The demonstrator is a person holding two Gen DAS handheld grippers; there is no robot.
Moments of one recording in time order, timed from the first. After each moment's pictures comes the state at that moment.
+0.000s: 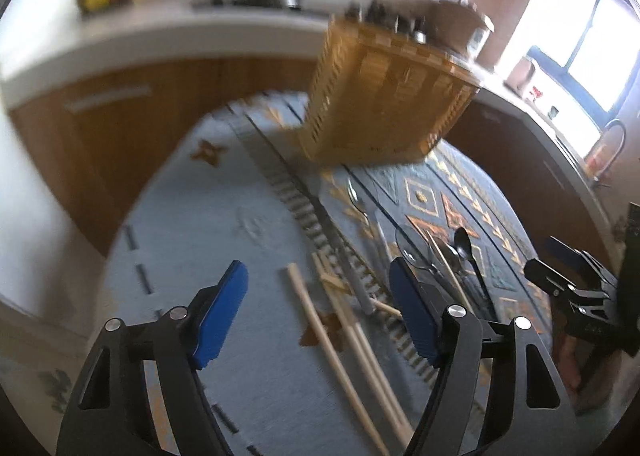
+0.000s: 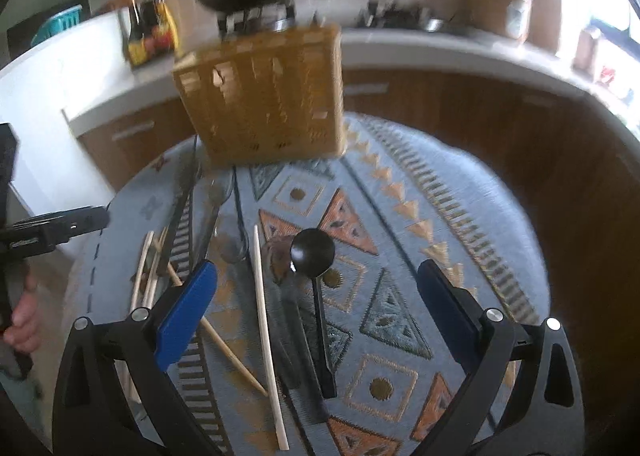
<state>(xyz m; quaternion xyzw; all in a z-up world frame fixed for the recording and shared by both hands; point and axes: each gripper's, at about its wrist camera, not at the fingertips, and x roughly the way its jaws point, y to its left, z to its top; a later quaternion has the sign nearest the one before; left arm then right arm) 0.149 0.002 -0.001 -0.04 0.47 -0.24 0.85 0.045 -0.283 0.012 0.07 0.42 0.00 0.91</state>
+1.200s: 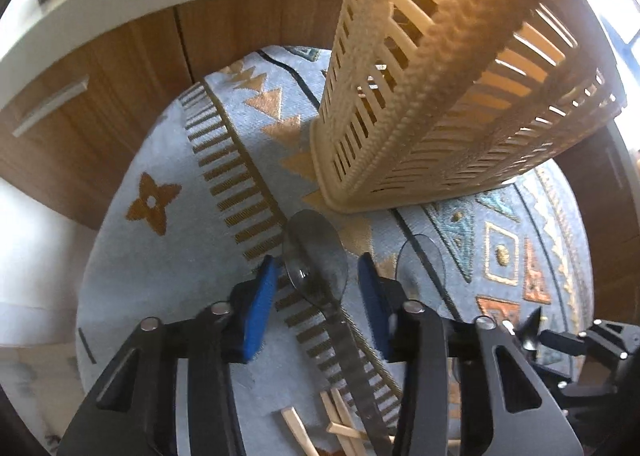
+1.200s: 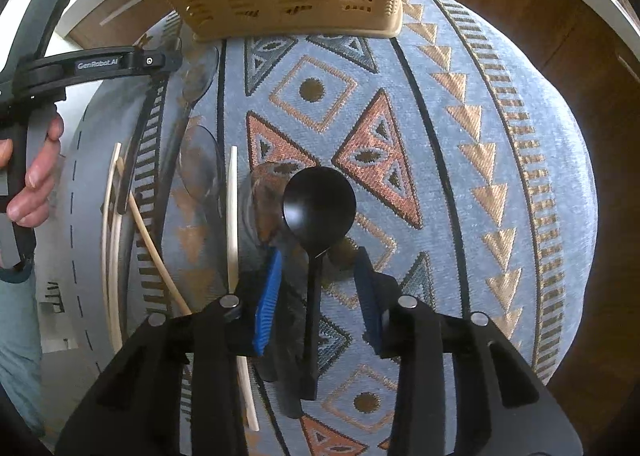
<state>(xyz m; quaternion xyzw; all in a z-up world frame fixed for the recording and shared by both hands) 0.277 -0.069 -0.054 0.03 0.57 -0.16 0.81 0.120 -0.262 -0.062 0.01 0.63 0.08 0.77</state>
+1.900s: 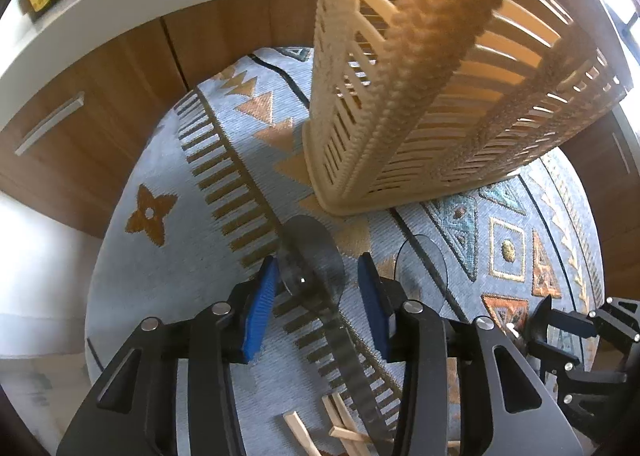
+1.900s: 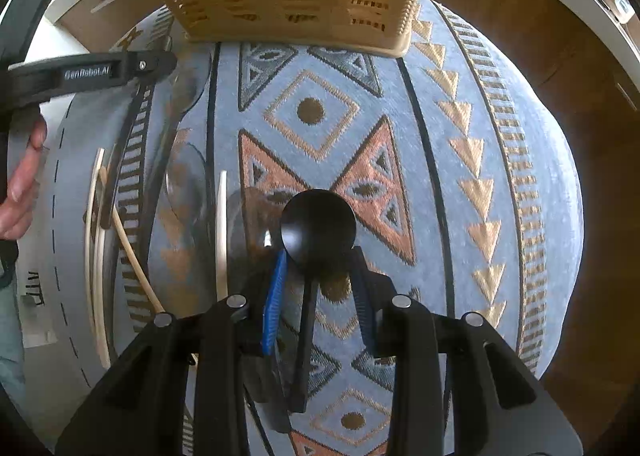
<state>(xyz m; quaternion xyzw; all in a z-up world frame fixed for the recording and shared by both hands) 0.278 -0.085 -0.053 0.05 0.57 -0.16 0.81 0.155 -0.242 -0.065 -0.03 0.64 0.07 0.77</state>
